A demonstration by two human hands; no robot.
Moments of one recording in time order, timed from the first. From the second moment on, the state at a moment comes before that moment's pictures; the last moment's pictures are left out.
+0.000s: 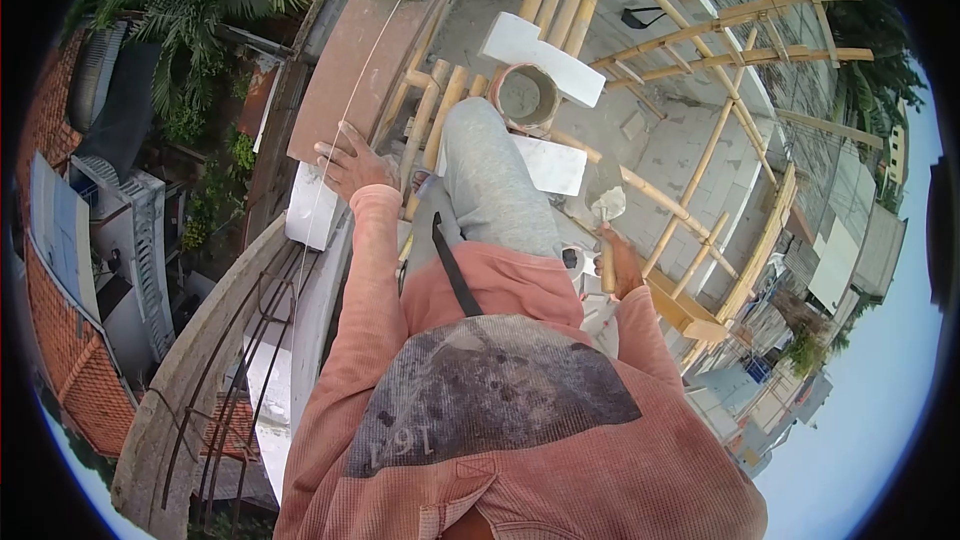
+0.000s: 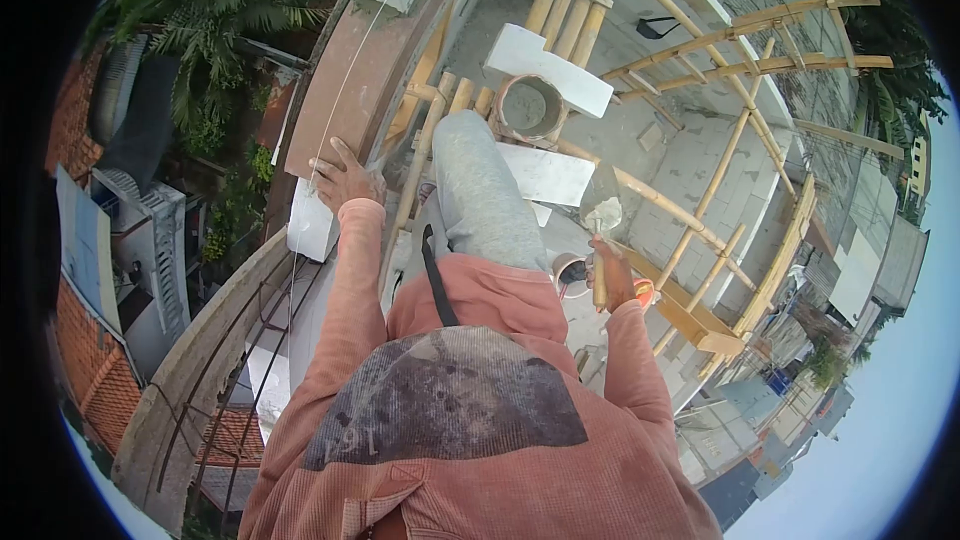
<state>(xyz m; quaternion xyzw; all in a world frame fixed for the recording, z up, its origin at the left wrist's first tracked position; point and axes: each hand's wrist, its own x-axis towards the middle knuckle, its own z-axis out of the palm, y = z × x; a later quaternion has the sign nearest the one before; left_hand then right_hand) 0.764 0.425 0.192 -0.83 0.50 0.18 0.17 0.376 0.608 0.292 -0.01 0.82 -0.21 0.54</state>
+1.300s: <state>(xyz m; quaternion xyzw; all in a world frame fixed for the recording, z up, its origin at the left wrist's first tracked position) 0.516 0.484 -0.235 -0.66 0.28 0.69 -0.06 0.257 0.382 -0.225 -0.49 0.79 0.24 0.29</state>
